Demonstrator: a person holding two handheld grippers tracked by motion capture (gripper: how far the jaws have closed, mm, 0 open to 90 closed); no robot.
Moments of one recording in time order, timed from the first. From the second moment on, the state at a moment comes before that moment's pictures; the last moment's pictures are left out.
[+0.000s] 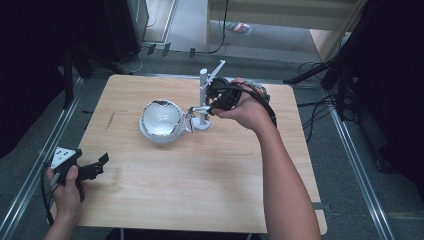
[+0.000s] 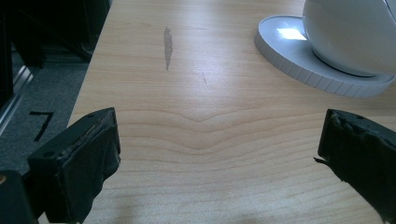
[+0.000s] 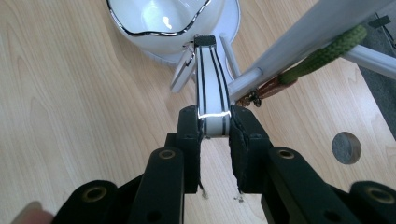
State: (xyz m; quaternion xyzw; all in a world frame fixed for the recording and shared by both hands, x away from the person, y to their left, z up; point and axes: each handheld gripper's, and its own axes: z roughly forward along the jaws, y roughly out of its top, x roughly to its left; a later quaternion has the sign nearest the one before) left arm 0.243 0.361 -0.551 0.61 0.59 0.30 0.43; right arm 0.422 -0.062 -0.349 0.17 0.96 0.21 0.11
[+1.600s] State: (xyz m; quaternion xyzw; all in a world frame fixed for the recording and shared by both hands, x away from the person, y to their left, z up) left arm 0.243 0.362 -0.551 0.61 0.59 0.30 0.43; right arm 0.447 -0.062 -0.364 0.23 0.93 0.24 0.18
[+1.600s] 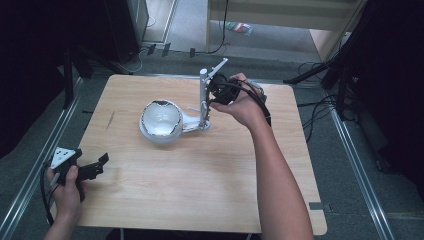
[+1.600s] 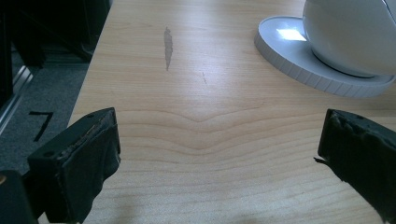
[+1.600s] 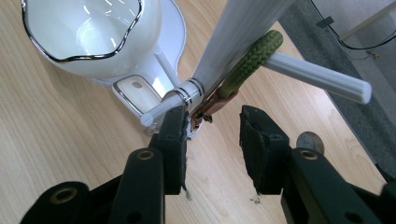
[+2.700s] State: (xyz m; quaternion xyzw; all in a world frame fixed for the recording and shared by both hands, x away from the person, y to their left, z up) left arm 0.243 0.361 -0.551 0.61 0.60 0.30 0.43; right arm 0.396 -0.118 -0.398 0.38 0.84 0.30 0.26
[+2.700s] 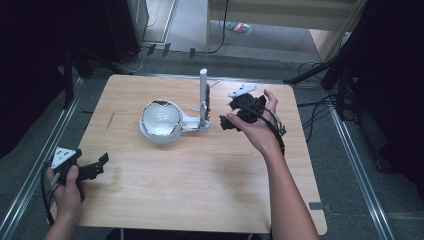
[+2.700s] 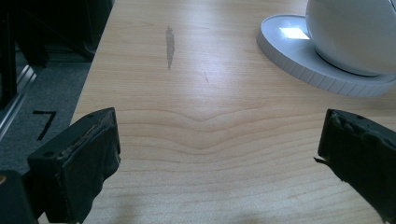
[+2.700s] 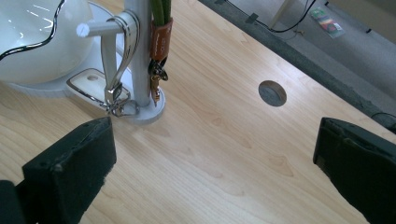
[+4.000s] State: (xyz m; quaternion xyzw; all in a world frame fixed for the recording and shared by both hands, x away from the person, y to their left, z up) left arm 0.243 0.361 -0.551 0.61 0.60 0.30 0.43; right arm 0.320 -0.228 -0.476 0.50 0.74 0.35 0.28
